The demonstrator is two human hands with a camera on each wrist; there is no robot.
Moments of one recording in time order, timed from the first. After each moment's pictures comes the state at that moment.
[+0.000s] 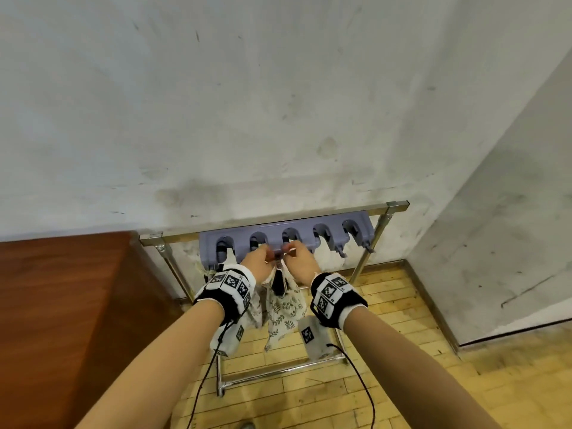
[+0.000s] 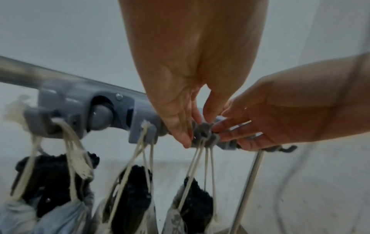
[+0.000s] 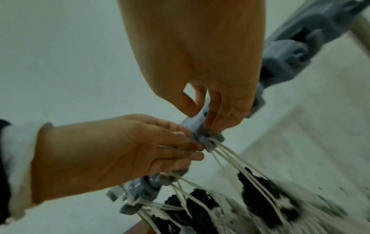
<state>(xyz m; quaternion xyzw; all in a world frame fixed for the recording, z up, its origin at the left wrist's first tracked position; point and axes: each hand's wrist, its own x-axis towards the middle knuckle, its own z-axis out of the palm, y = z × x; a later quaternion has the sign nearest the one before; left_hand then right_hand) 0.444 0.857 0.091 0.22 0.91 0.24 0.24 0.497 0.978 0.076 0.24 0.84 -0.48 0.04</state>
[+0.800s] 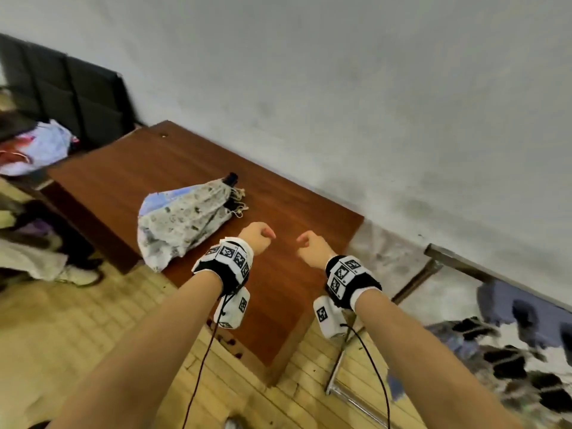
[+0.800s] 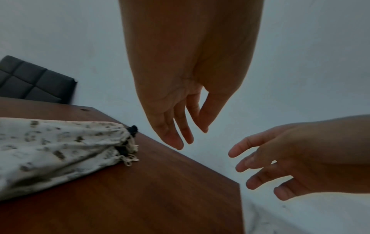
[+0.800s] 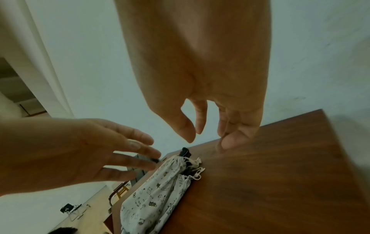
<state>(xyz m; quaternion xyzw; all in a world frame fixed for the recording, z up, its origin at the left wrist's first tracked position) 0.417 0.302 0.112 -0.15 0.91 0.38 0.10 0.364 0.474 0.075 -0.10 0.90 -0.34 0.26</state>
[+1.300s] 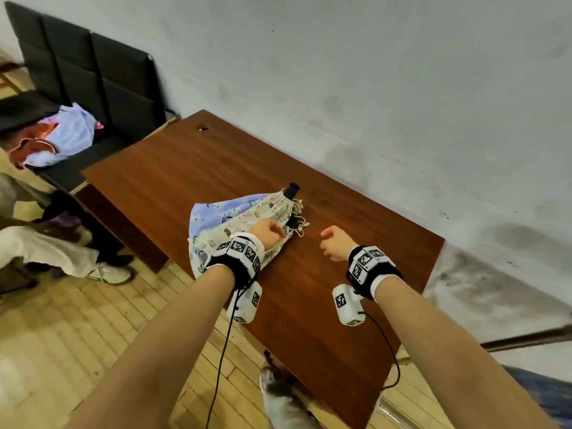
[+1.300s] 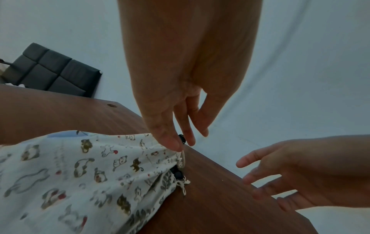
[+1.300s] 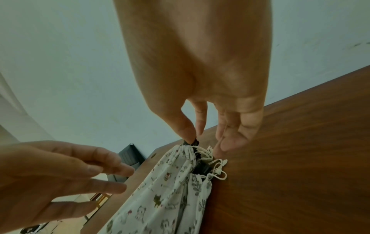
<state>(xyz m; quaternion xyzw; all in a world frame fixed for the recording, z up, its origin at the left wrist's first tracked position) 0.339 0.076 0.079 -0.19 0.88 0.40 0.15 0.261 0.265 0.034 -0.01 0.87 -0.37 0.32</state>
